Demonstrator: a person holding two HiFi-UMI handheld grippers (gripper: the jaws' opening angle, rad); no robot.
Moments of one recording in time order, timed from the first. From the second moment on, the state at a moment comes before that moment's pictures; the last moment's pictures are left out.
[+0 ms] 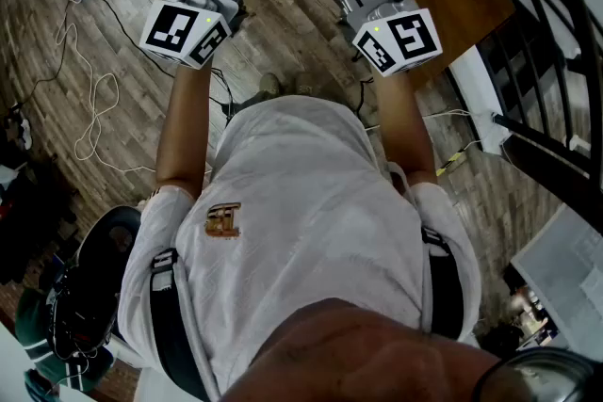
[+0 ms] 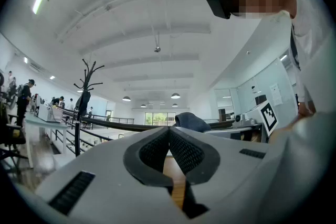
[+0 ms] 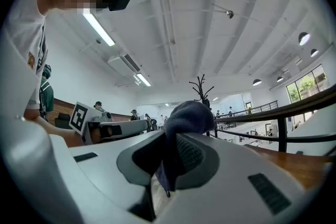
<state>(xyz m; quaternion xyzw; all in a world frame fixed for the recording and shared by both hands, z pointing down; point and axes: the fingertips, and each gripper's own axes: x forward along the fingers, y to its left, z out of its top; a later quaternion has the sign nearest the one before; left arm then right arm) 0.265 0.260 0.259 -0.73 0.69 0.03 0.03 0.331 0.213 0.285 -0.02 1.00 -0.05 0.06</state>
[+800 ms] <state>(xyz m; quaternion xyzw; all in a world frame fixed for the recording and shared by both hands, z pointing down) 0.273 0.214 0.266 -0.71 0.70 0.02 0.02 0.343 0.166 0.294 0.00 1.00 -0.07 0.06</state>
